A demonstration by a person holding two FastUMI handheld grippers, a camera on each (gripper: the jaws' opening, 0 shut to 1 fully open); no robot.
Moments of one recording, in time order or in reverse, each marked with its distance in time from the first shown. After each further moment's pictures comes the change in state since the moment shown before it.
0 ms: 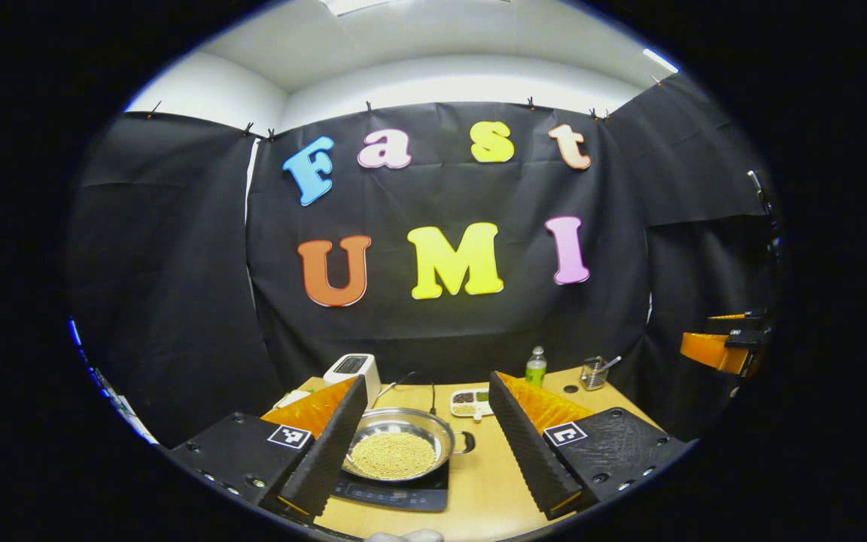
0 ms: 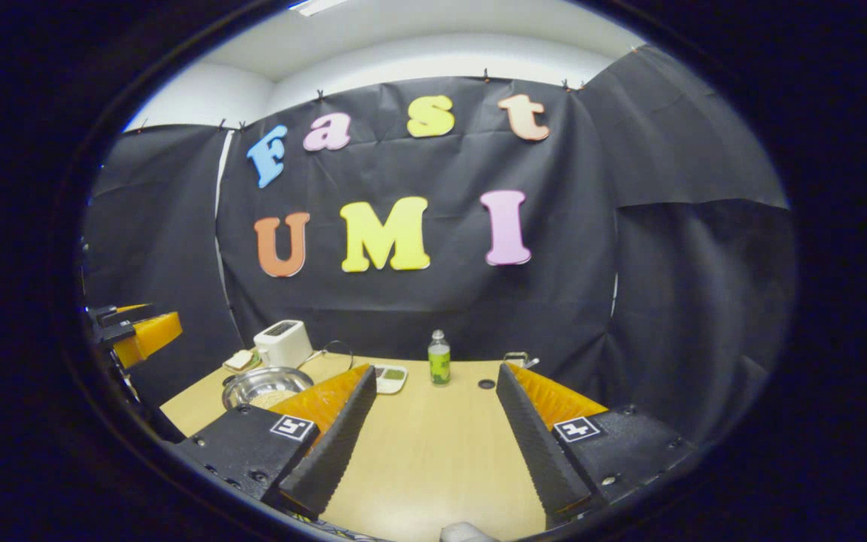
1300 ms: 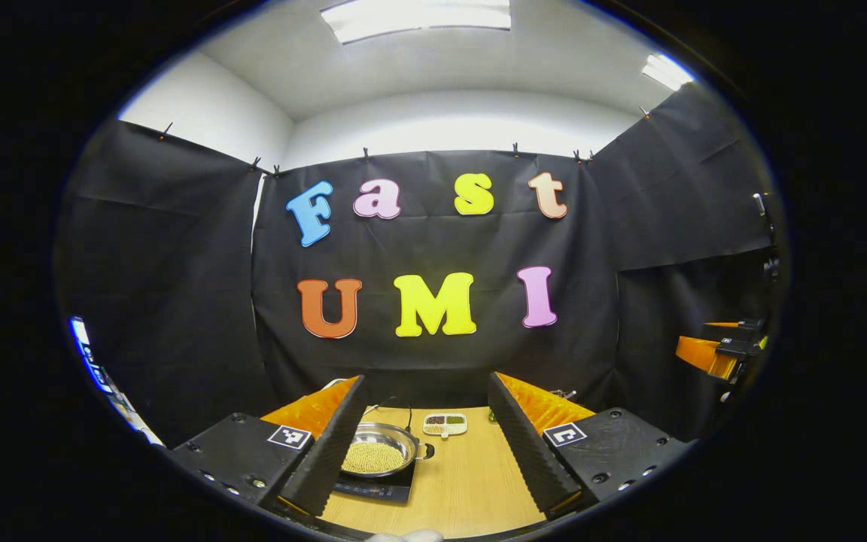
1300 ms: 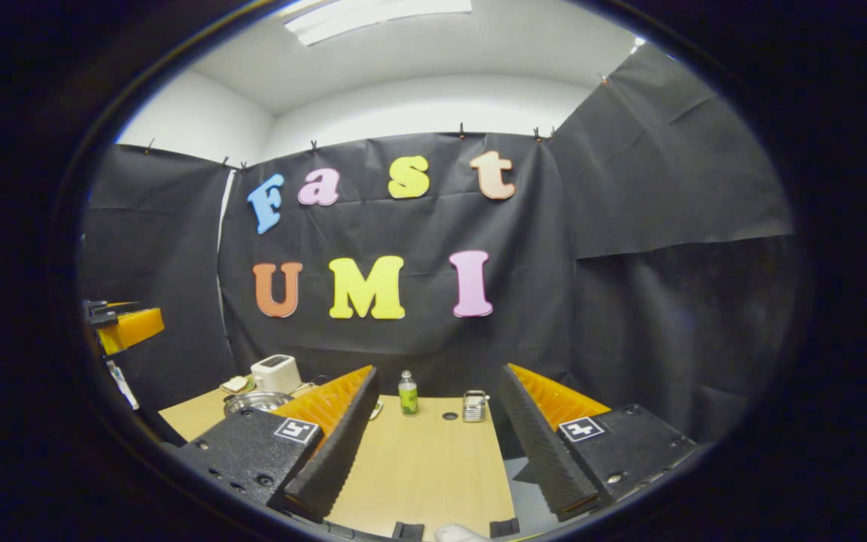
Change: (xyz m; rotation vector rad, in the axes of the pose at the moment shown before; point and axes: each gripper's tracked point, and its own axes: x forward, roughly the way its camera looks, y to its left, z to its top) left arm -0.109 -0.038 0.061 -0.023 -0.117 0.006; right arm -0.108 -0.059 0.054 -0.029 -0.159 -0.023
